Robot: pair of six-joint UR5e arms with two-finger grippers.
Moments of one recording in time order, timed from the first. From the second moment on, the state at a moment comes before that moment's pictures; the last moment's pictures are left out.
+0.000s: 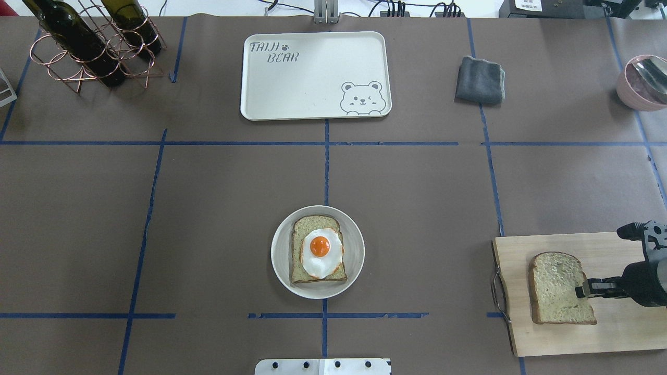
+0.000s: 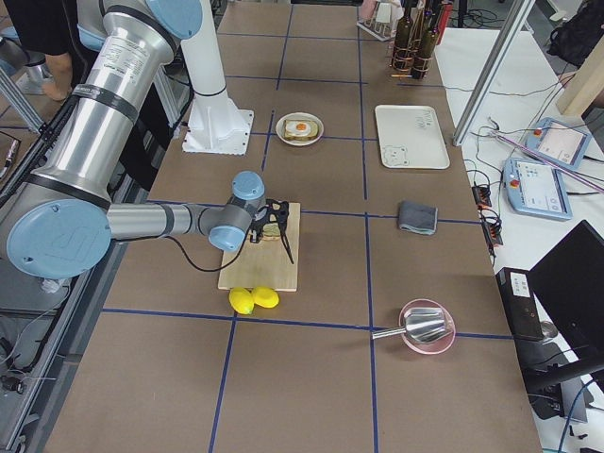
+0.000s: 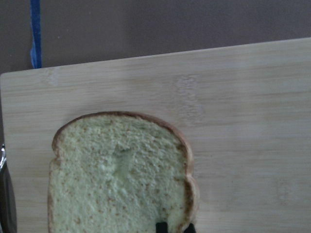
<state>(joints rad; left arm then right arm) -1.60 -1.54 -1.89 -1.39 -2.42 0.23 0.54 -2.04 1.92 -0.57 2.02 1.28</state>
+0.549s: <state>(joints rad) -1.60 -1.52 -1.90 -1.39 -2.46 0.23 0.54 -2.05 1.92 -0.57 2.02 1.28</state>
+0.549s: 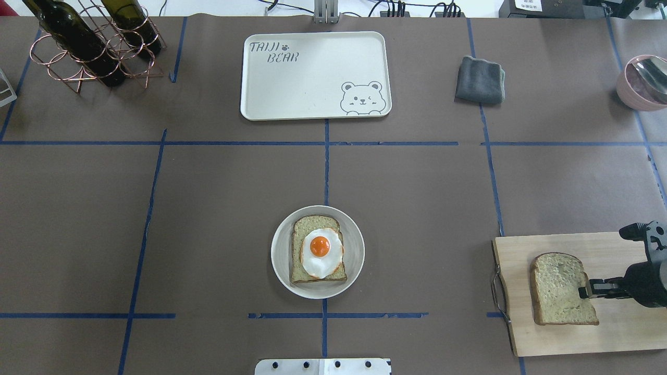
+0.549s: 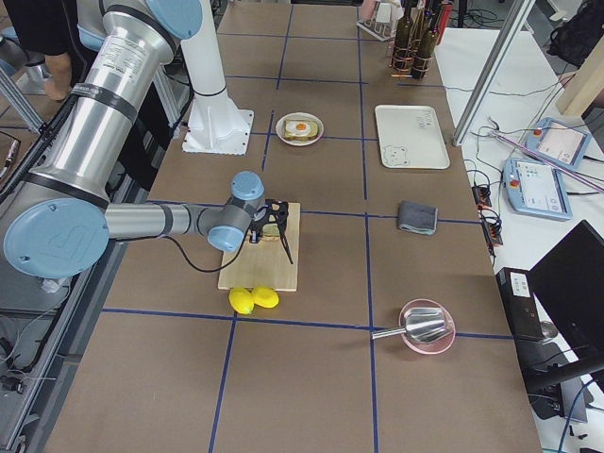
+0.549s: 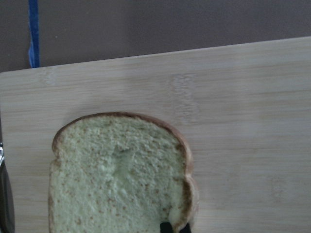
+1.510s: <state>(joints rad) -1.60 -1.52 -1.89 -1.39 -2.47 0.23 0.57 -2.05 1.93 -0.38 2.02 1.32</state>
